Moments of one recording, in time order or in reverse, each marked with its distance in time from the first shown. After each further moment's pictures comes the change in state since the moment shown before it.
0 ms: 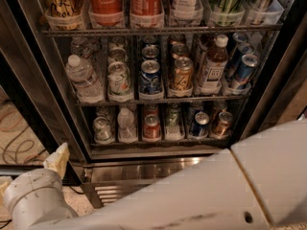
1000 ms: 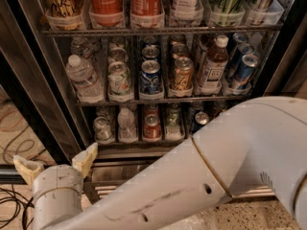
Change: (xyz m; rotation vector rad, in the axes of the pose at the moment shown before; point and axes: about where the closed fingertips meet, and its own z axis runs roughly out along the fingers) arm 0.012 -0.071 0.003 0.286 -0.118 0.104
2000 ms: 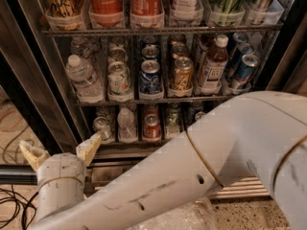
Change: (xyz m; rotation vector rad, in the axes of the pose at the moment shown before) arm -0.024 -0.016 0.017 0.054 -0.100 -0.018
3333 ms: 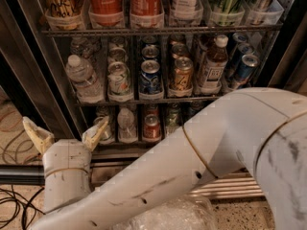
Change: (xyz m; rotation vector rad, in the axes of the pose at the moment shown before) arm -0.056 -0.019 0.012 0.024 -0.265 0.114
